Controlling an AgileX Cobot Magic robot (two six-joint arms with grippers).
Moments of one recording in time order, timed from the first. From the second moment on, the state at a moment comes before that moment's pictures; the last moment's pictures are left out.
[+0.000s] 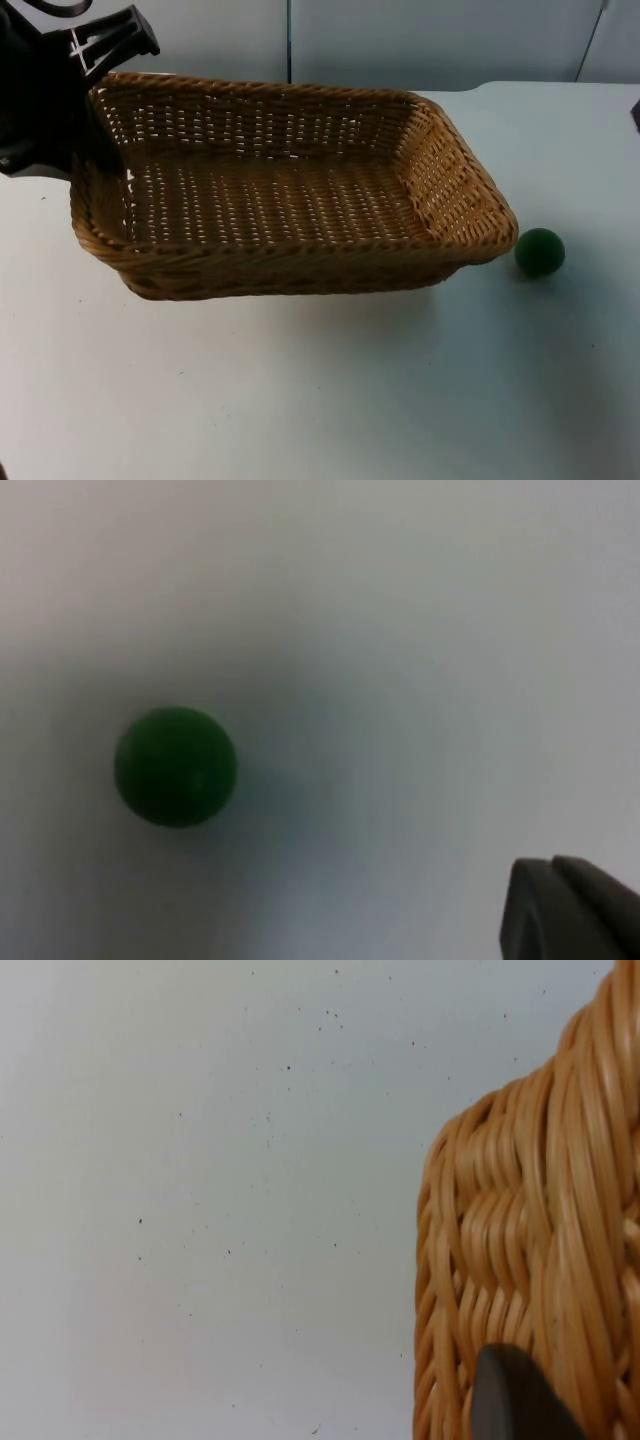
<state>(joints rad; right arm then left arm) 0.15 1.70 -1.08 -0.25 0.63 0.13 -0.30 1.53 -0.89 -0.32 0.48 -0.41</state>
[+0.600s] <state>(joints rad) 0.15 1.82 -1.15 0.05 0.58 0.03 -0.30 1.53 -0.89 -0.32 0.48 -0.41</state>
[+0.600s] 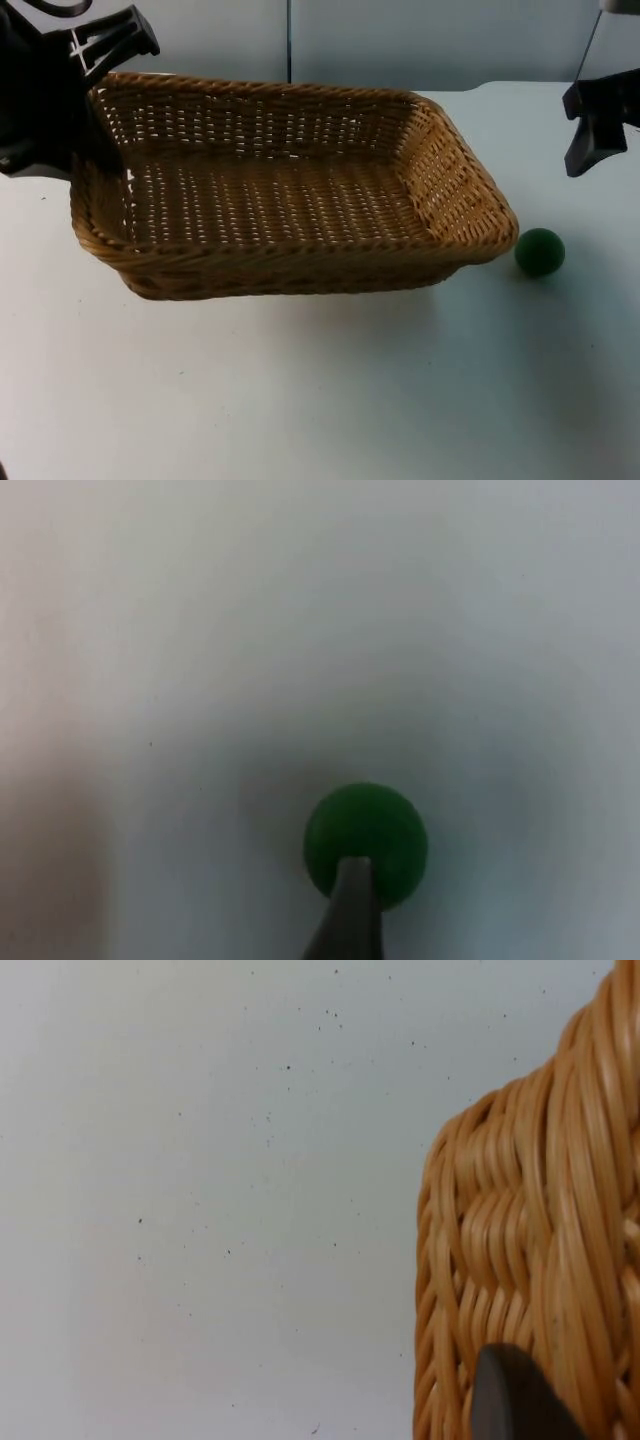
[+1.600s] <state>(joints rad) 0.16 1.99 -1.15 0.34 0.49 -0.18 -0.30 1.53 -0.89 -0.32 0.48 -0.41</state>
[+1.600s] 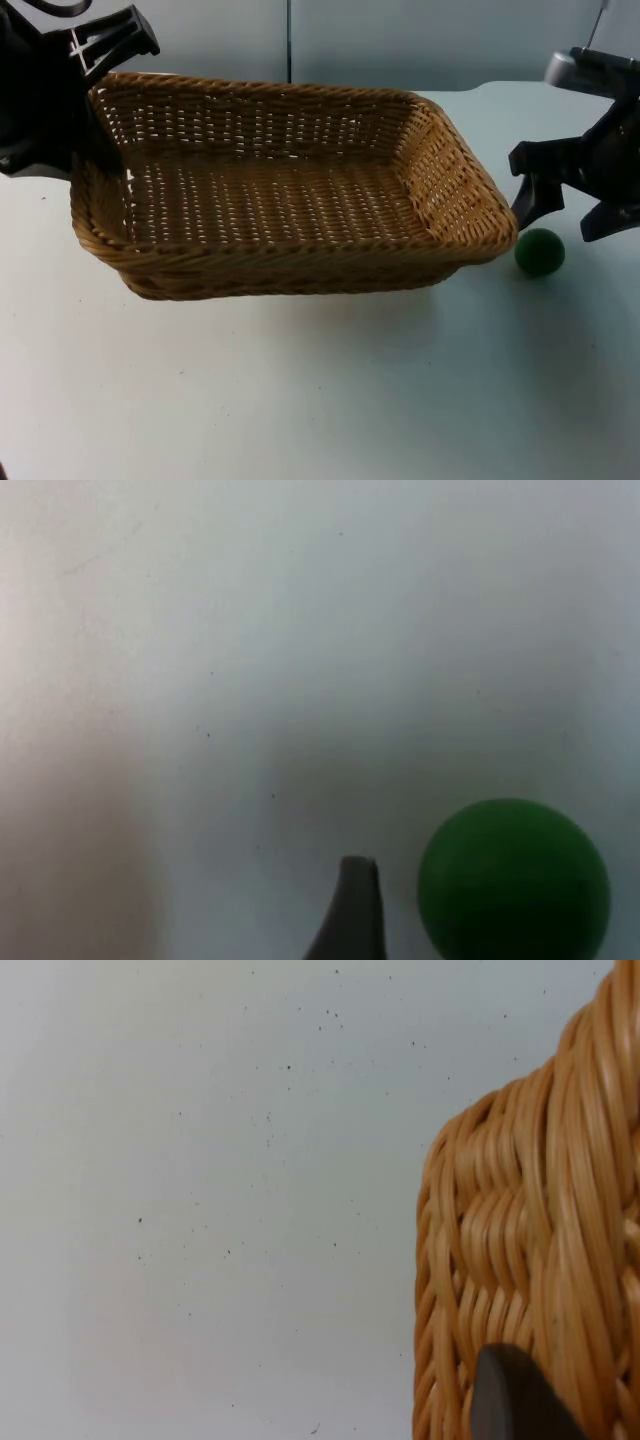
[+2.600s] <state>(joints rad) 0.16 1.93 -1.56 0.28 0.63 -0.27 -0.30 1.53 -0.89 -0.32 0.48 -0.41</state>
